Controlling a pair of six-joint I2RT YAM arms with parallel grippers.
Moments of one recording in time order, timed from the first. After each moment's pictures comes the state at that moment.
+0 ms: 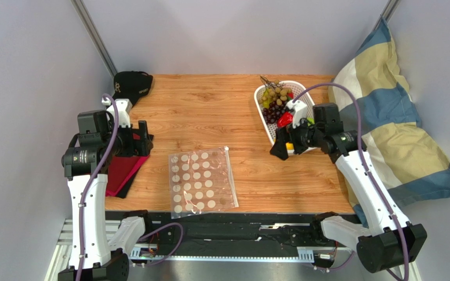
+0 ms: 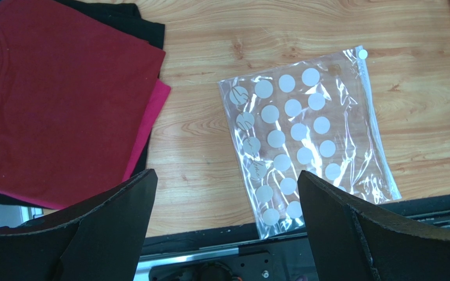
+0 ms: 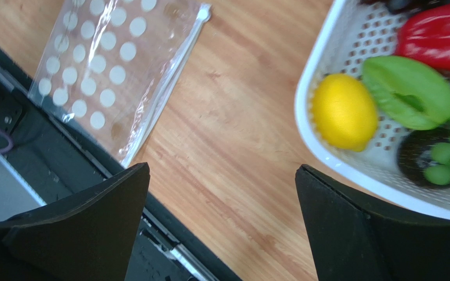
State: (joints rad) left arm 0.13 0.91 1.30 -1.15 0.26 0.07; right arm 0.22 1.10 1.14 -0.83 -0.49 -0.13
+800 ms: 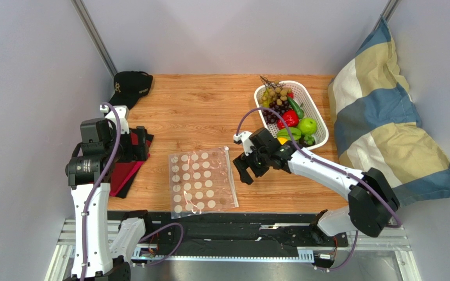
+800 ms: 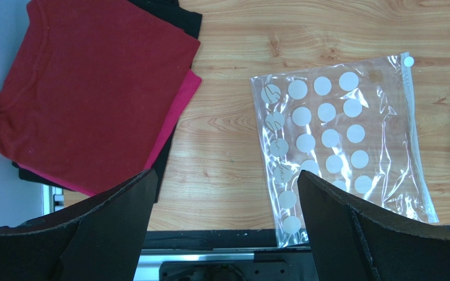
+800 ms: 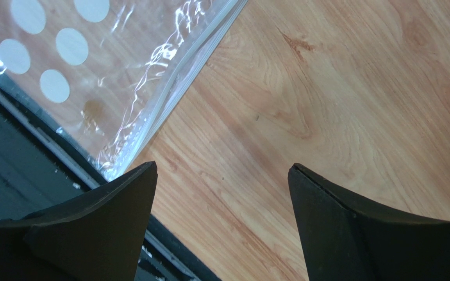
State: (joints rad) left arm 0.13 0.83 1.20 -1.10 0.14 0.05; right arm 0.75 1.39 0.93 -0.54 -0.20 0.03
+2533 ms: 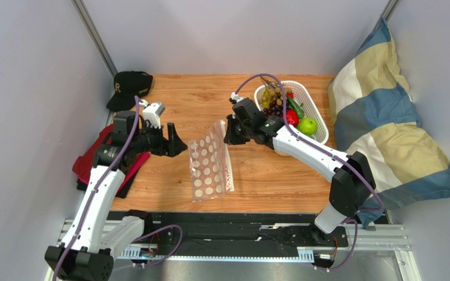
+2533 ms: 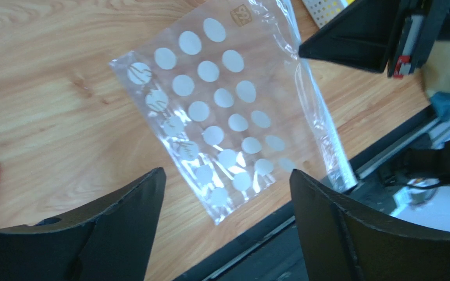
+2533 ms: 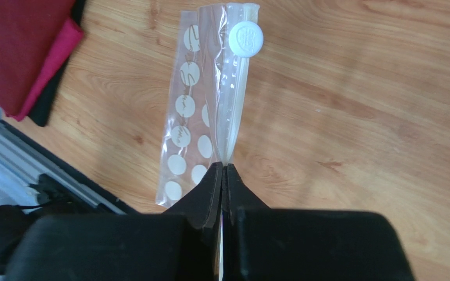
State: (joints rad) left arm -0.14 0.91 1.02 -0.77 0.50 -0.12; right arm 0.76 1.63 1.35 -0.49 -0.04 0.56
